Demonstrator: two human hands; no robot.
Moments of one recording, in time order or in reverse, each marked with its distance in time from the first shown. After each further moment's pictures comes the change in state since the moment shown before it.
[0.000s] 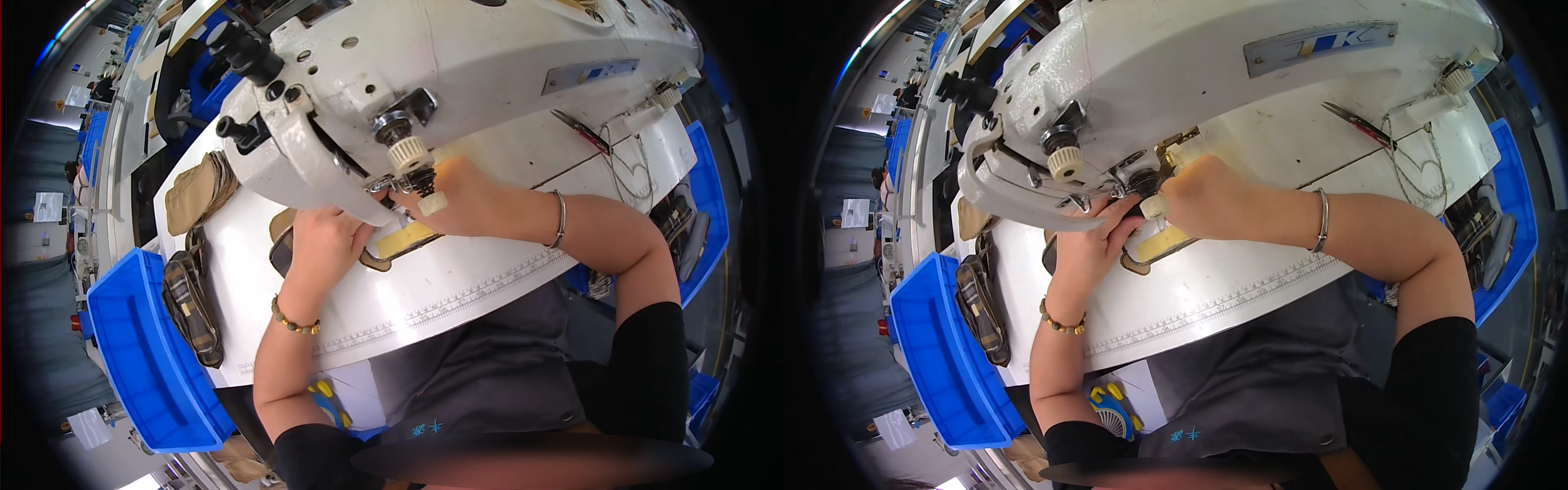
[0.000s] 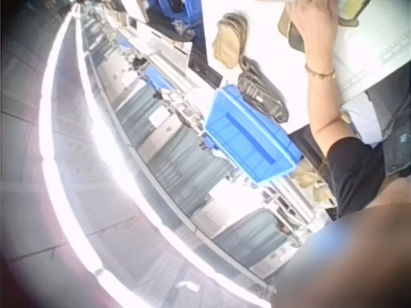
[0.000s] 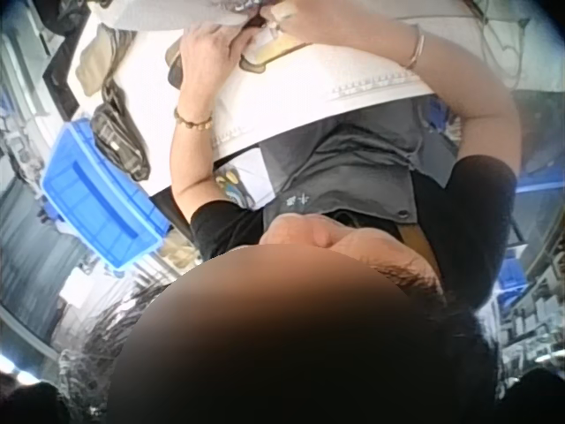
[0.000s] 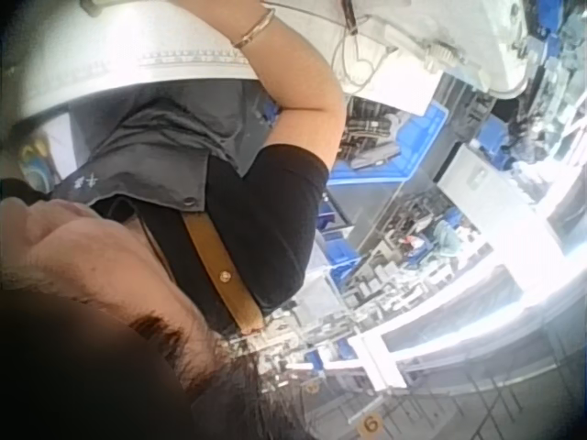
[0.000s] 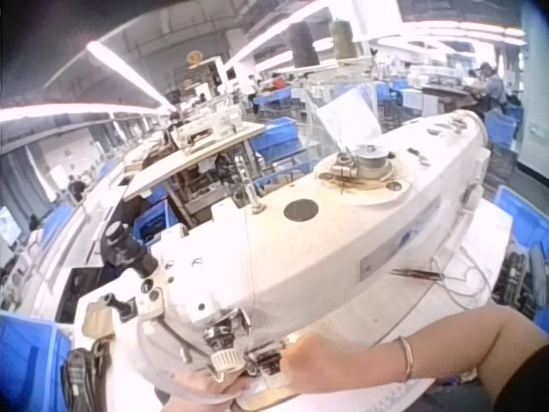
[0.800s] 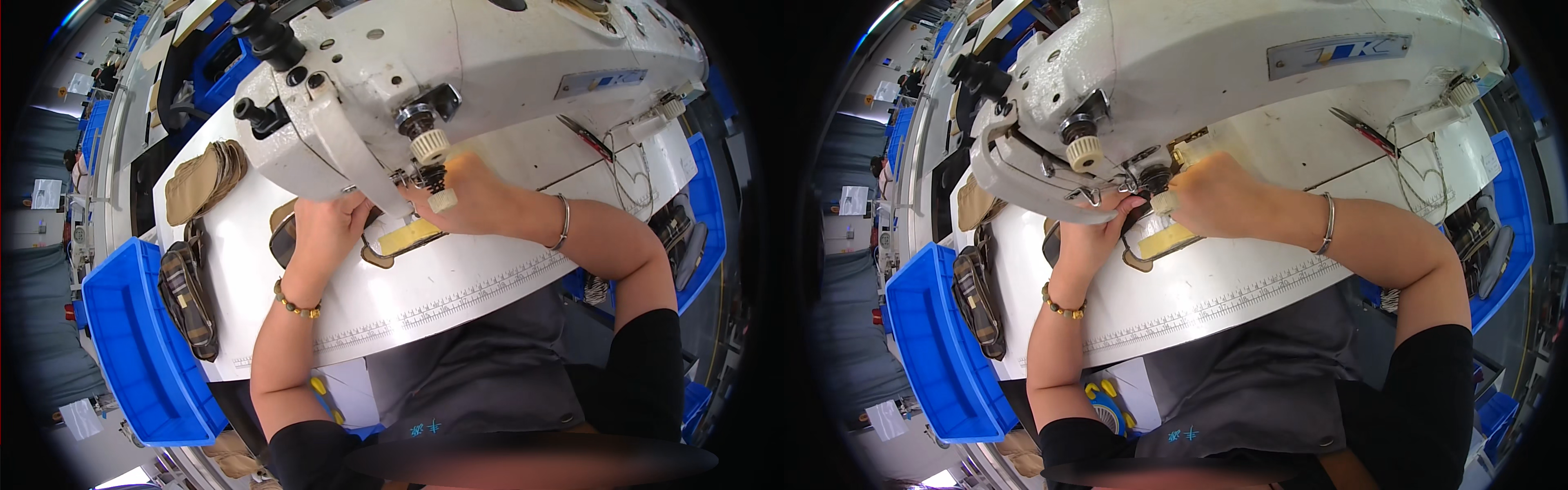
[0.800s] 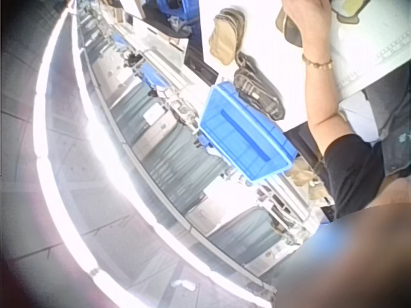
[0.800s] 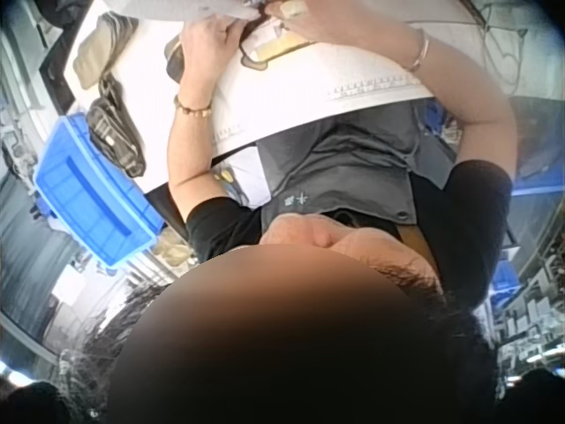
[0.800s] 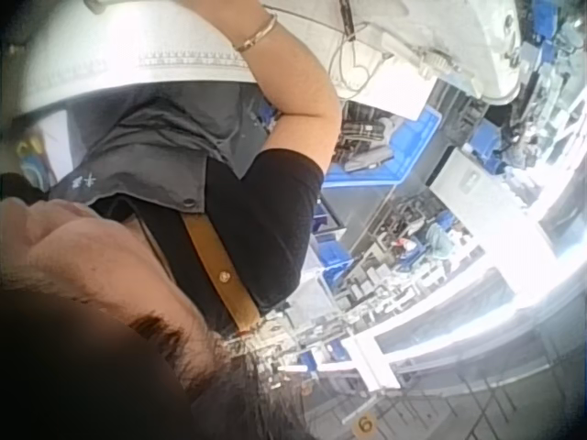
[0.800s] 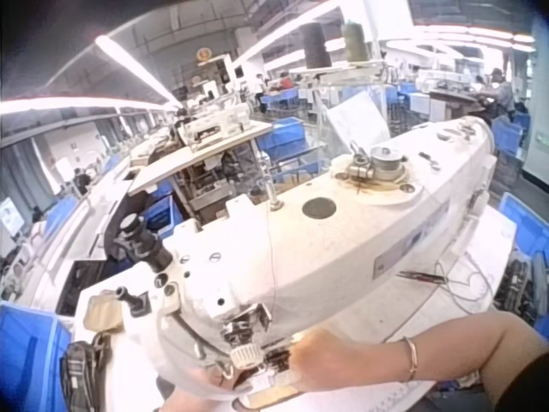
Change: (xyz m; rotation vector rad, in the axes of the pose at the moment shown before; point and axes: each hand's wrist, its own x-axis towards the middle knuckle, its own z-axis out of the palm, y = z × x) left_hand -0.002 -0.014 0.018 -0.083 0.028 -0.148; right_hand 0.001 -0.002 -0.012 -0.057 0.084 -0.117
